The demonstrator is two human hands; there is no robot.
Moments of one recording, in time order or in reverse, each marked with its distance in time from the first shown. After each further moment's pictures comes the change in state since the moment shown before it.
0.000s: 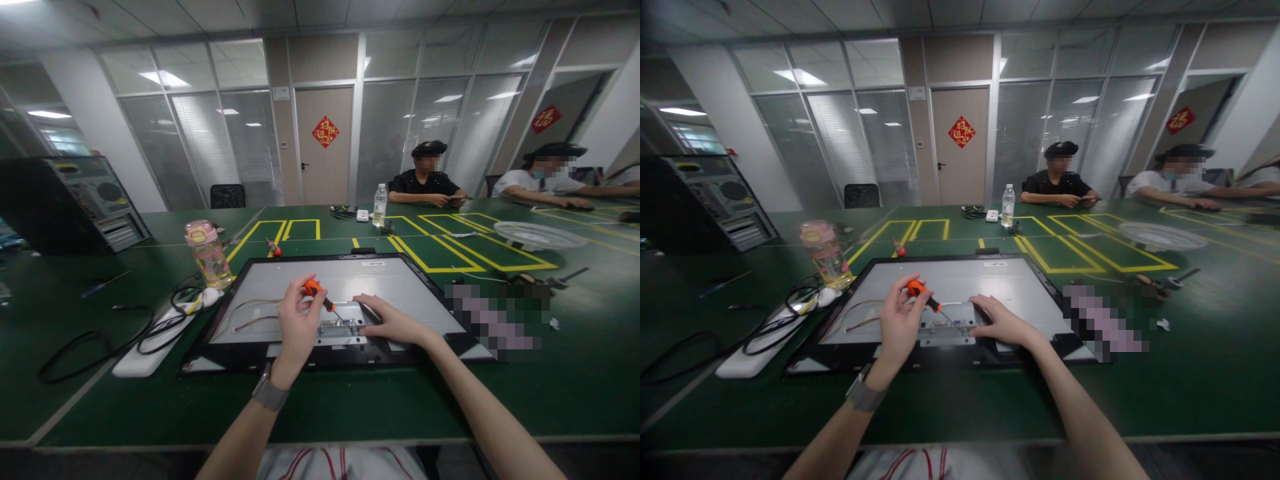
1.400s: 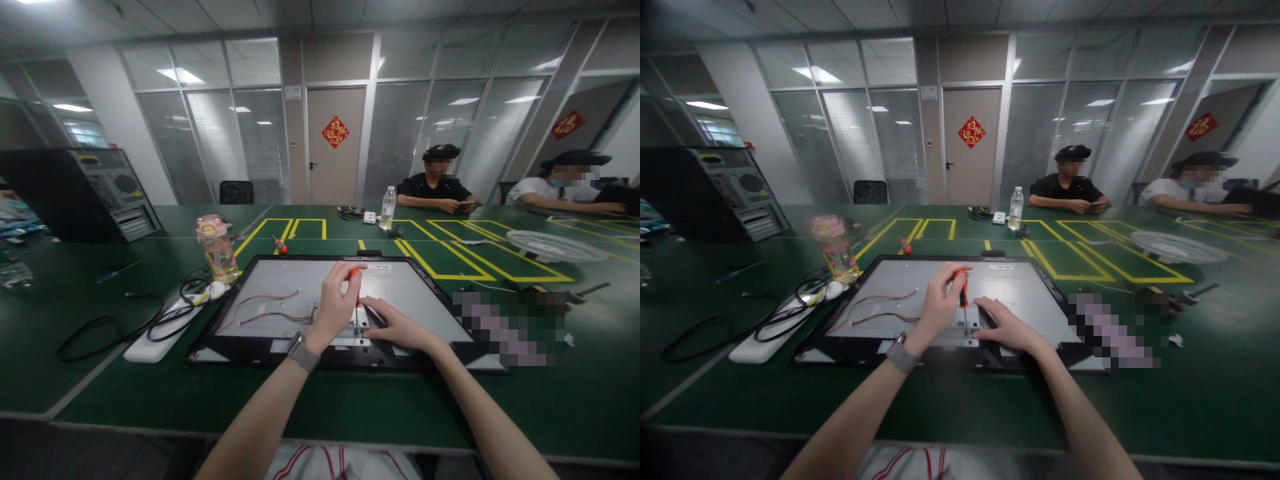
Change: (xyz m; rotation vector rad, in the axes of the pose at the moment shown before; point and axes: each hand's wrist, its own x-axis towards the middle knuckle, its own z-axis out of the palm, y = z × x) left_hand 0.023 0.023 0.048 -0.008 -0.258 0.173; right_hand 0.001 0.005 0.000 -0.011 0.013 -0.064
